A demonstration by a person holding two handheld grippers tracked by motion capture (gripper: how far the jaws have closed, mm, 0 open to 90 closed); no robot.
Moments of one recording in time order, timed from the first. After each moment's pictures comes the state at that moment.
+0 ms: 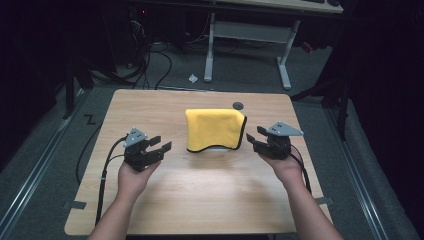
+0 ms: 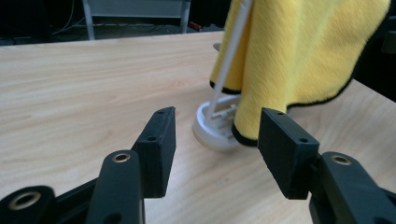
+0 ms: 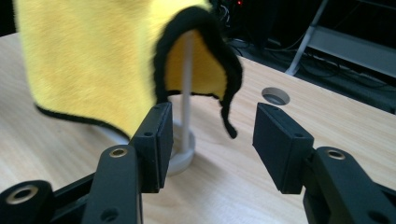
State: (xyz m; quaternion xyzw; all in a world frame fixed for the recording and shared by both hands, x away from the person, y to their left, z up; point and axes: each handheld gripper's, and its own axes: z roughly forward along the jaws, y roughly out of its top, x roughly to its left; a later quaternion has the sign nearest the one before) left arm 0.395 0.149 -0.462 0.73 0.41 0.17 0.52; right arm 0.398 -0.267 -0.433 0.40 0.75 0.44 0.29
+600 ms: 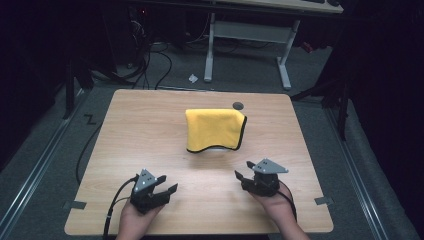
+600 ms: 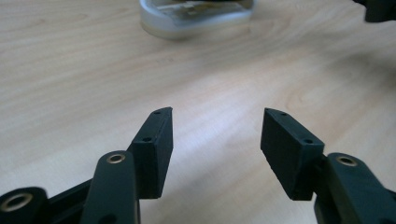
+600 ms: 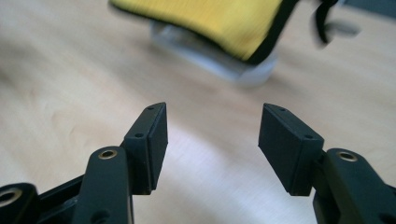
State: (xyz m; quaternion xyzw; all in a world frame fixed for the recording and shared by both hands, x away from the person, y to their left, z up) left arm 0.304 0.131 -0.526 0.77 0.40 0.14 0.48; right arm 0.322 -0.232 -0.498 0.40 0.78 0.40 0.24
